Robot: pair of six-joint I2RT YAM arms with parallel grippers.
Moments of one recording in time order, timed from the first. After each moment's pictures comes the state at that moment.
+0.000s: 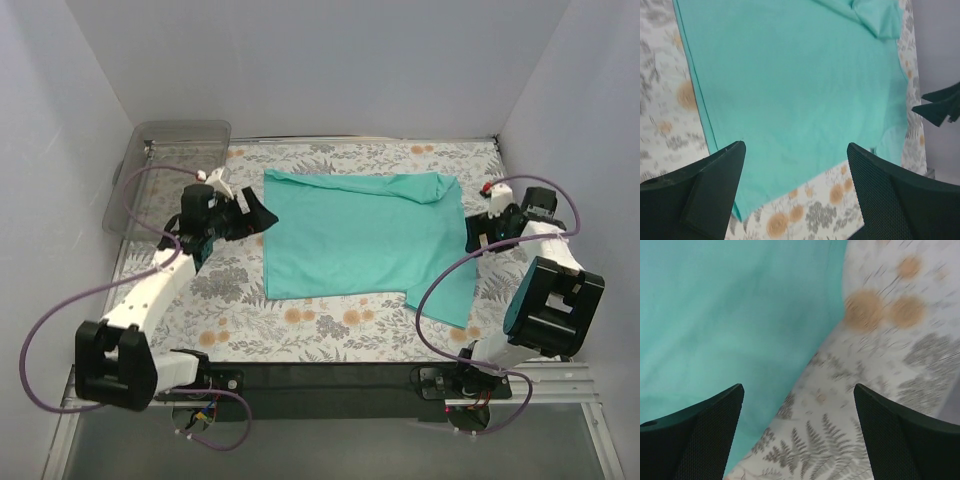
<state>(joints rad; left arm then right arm) -0.19 1.29 0.90 -0.13 0.36 -0.53 -0.34 1.52 1.01 -0.47 -0.42 -0.58</state>
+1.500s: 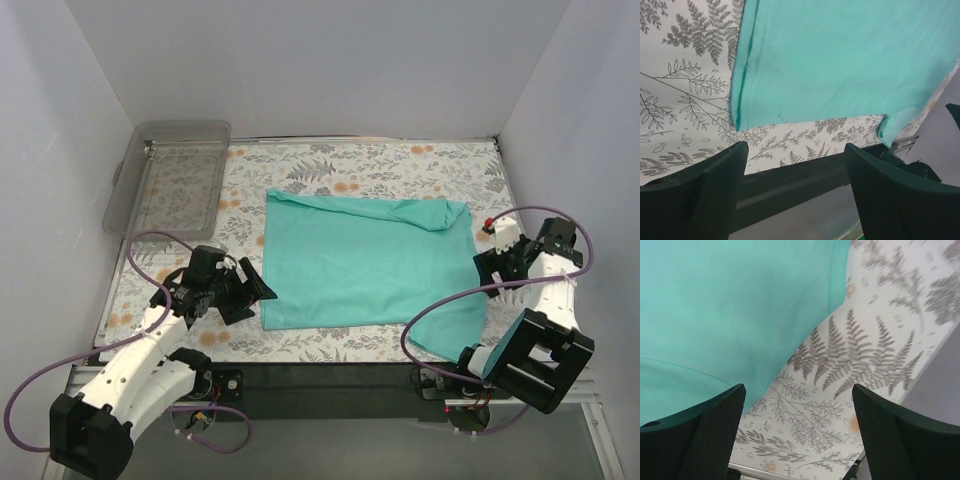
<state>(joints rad) -0.36 0.84 0.53 -0.66 0.31 -0.94 -0.50 1.20 0.77 -0.80 -0.34 -0.92</state>
